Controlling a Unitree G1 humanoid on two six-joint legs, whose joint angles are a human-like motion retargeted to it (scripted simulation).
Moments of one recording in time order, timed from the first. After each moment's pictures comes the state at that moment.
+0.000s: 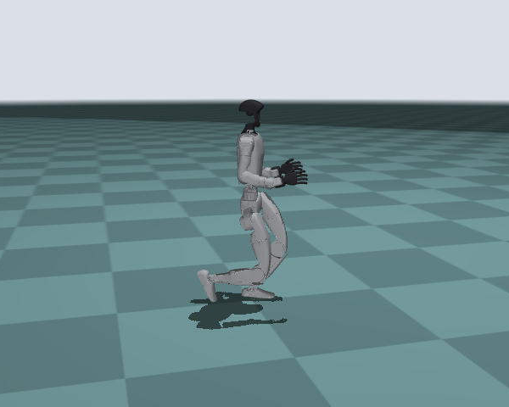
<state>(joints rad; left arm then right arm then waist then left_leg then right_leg) 0.39 0.43 -0.16 -0.22 -0.08 -0.40 0.38 0.05 -0.35 0.43 0.01 -0.16 -0.31 -0.41 0.06 -0.32 0.01 -0.56 -0.38 0.29 1.05 -0.65 0.23 -0.26 -0.36 0.08 1.63 -0.37 0.15</state>
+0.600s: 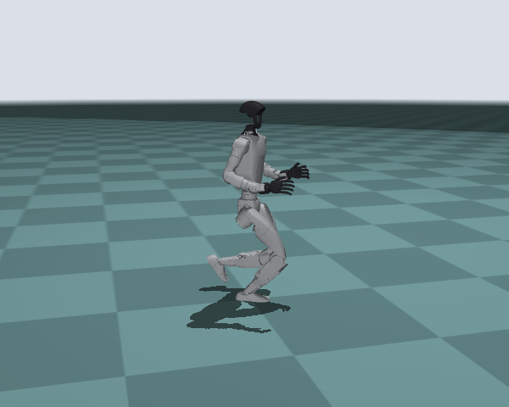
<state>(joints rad) 0.12 0.42 -0.39 -0.10 0.01 -0.38 0.41 0.21 -0.46 0.26 -0.03 -0.17 -0.29 -0.54 -0.04 0.02 0.03 -0.20 0.25 0.17 1.69 -0.49 0.07 -0.64 0.25 -0.02 1.34 -0.77 -0.12</state>
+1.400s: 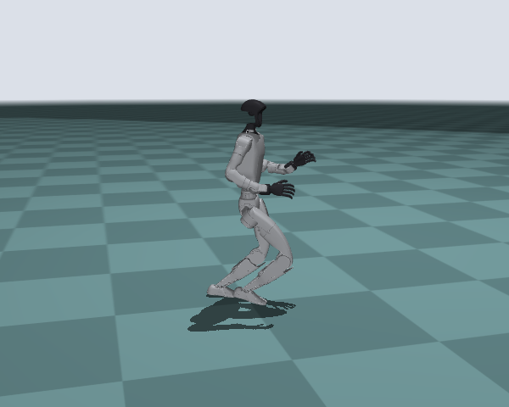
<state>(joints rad) -0.04 0.50 -0.21 -0.08 0.24 -0.38 0.60 0.25 -0.45 0.34 0.03 -0.27 -0.34 -0.40 -0.12 -0.16 0.06 -0.10 -0.22 0.20 1.01 -0.81 0.16 -0.70 -0.14 0.04 1.59 -0.66 -0.01</state>
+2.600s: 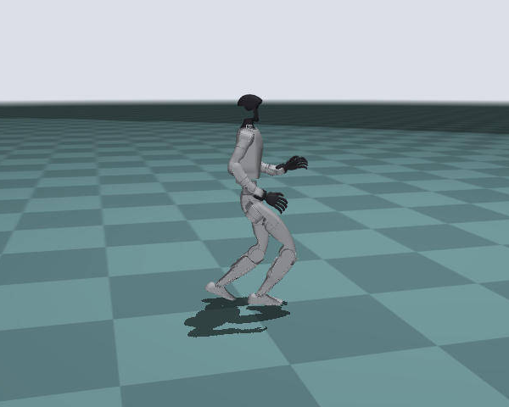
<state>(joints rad) 0.13 0.43 -0.17 0.06 0.21 -0.42 0.51 0.36 -0.43 0.34 0.39 -0.21 -0.33 -0.33 -0.11 -0.12 0.05 -0.04 -0.07 0.17 1.00 -0.47 0.00 -0.62 -0.01 -0.01 1.25 -0.55 0.01</state>
